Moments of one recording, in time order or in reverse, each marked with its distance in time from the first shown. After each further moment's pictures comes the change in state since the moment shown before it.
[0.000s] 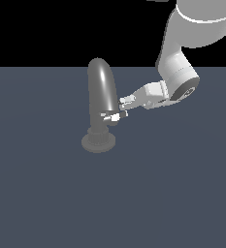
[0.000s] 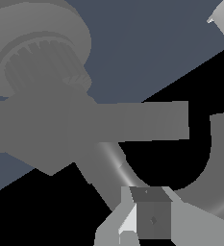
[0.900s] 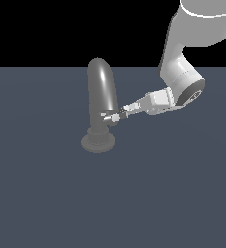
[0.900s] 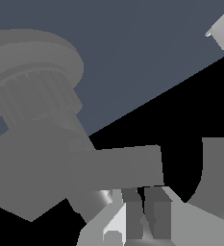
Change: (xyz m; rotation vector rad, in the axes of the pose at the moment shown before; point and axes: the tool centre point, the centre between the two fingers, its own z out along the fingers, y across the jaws) arm 0.030 0.014 0.000 0.003 0.013 -0.030
